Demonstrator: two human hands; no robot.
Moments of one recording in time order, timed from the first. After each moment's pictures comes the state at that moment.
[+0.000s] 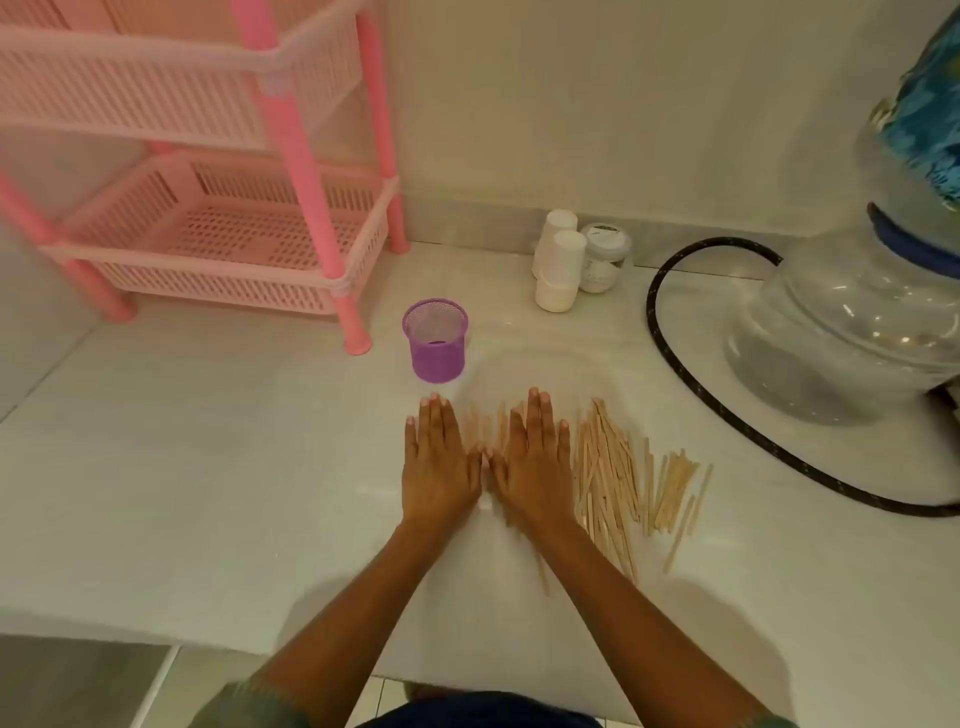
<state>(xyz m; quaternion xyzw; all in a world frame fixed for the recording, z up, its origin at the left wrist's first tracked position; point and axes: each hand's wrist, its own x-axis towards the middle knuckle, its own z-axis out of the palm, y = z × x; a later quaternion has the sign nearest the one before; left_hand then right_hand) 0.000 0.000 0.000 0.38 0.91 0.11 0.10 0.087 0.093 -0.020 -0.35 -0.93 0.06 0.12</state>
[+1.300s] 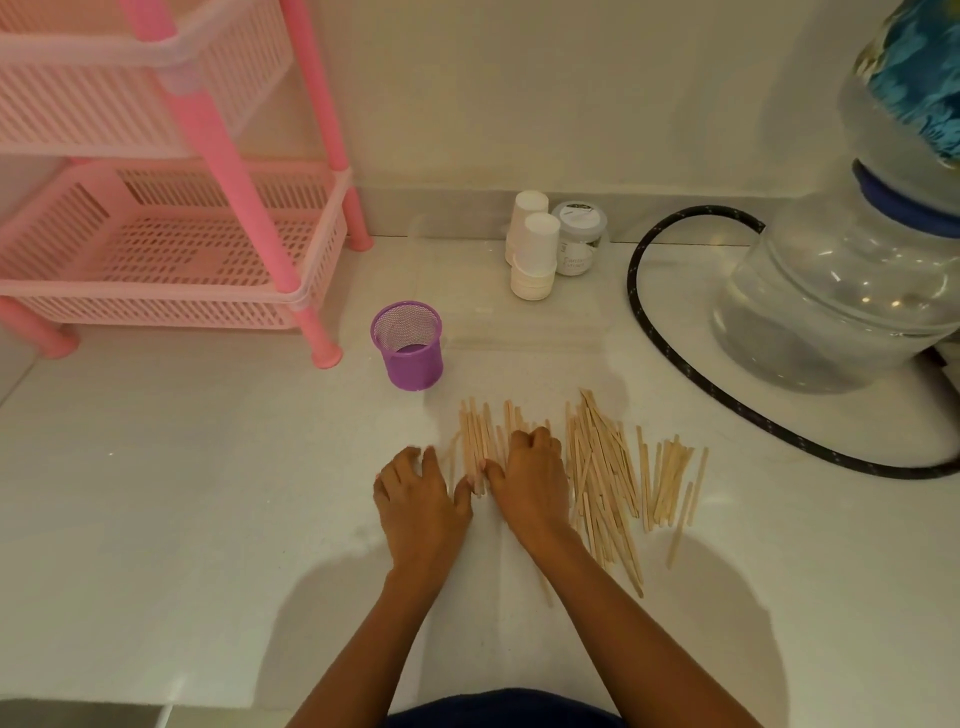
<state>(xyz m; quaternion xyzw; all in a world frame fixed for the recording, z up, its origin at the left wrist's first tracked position) 0.006 -0.006 -0.012 0.31 0.94 0.14 0.06 0.080 0.093 0.007 -0.48 -0.85 0.21 0.05</state>
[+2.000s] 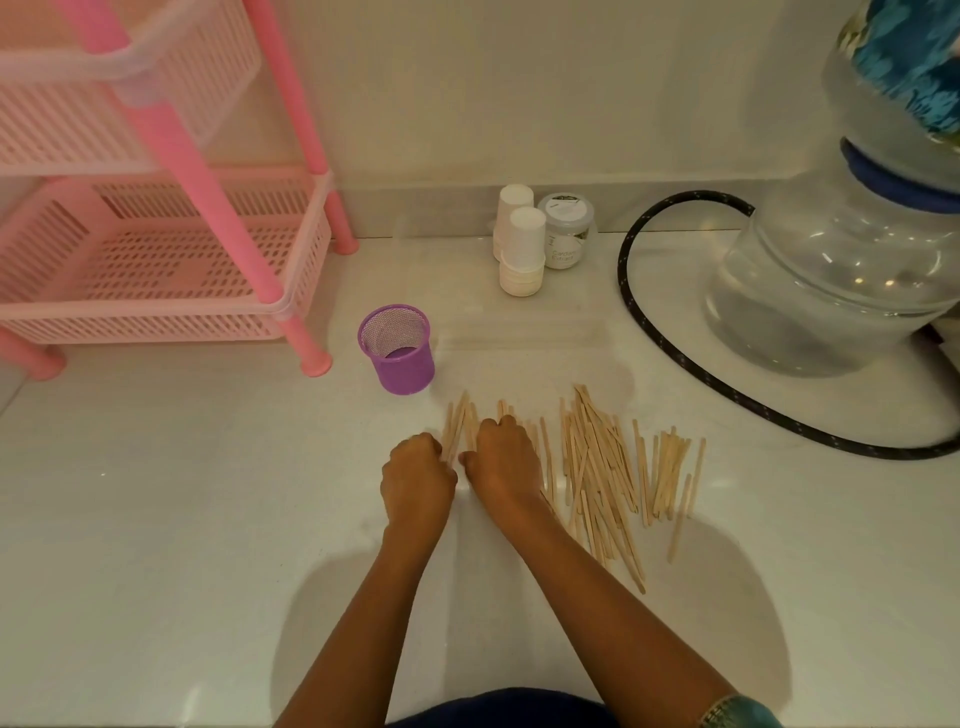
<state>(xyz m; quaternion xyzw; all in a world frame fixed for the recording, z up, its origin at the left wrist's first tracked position) -0.020 0.029 0.019 0.24 0.94 0.19 0.18 0.049 0.095 0.018 -0.45 -0.86 0.24 0.03</state>
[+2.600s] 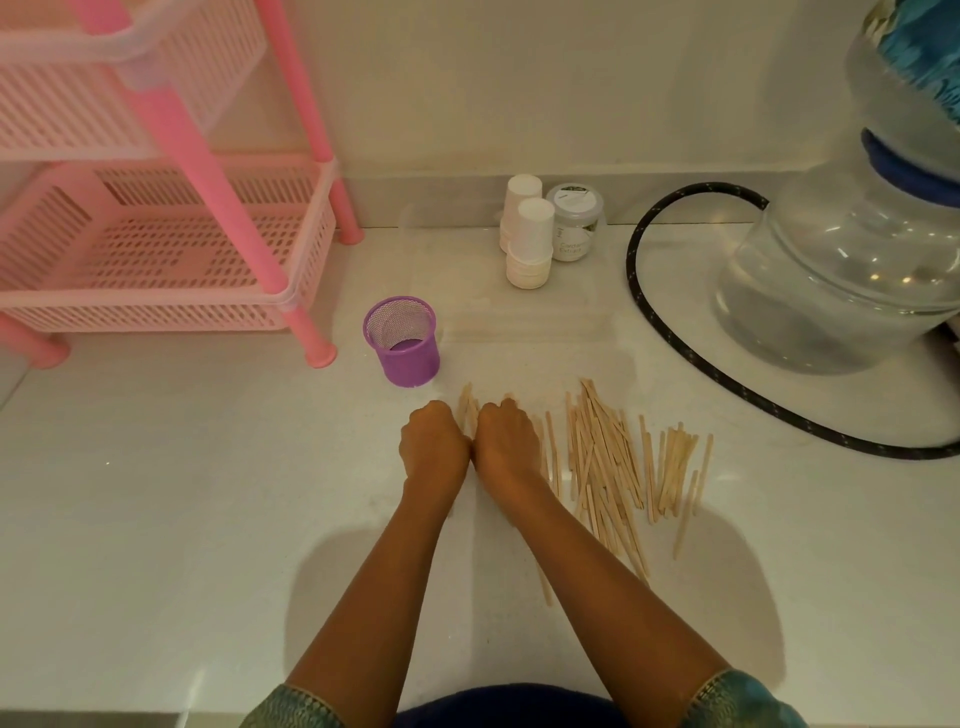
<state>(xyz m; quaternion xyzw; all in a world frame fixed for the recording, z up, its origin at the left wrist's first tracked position) -0.030 0.062 0.029 0.24 0.93 0.17 0.20 0.032 0.105 0.024 -0.47 -0.86 0.22 -0.01</state>
